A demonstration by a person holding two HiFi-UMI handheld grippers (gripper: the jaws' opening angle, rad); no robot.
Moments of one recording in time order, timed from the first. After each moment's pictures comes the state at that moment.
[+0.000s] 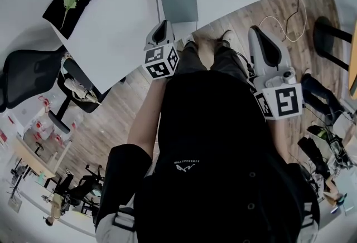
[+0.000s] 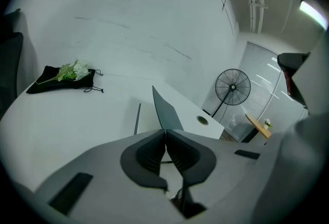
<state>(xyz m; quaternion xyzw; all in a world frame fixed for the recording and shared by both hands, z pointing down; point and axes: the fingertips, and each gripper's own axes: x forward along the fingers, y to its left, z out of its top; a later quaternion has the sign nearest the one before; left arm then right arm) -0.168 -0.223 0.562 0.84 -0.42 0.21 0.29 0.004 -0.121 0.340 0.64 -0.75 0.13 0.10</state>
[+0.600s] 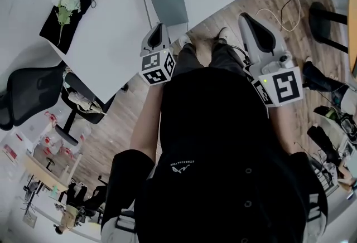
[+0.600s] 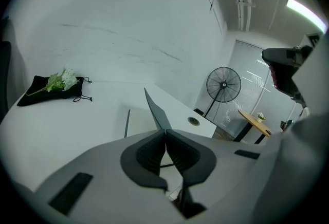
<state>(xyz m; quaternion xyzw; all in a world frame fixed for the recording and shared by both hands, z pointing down) -0.150 -0.218 0.545 0.86 -0.38 0.20 0.26 0.015 -0.131 0.330 0.65 -0.75 0.11 0.09</state>
